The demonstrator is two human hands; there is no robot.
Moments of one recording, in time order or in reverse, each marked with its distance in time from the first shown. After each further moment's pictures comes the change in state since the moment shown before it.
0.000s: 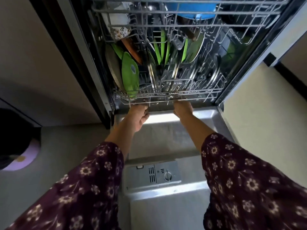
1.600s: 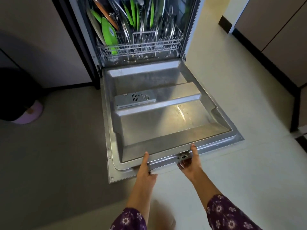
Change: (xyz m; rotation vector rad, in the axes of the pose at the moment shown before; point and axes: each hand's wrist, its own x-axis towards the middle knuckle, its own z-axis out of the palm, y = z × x) left_hand -0.326 -0.356 -0.120 -0.324 0.106 -0.561; right_hand -0.407 0.341 -0.159 0.906 0.088 0.652
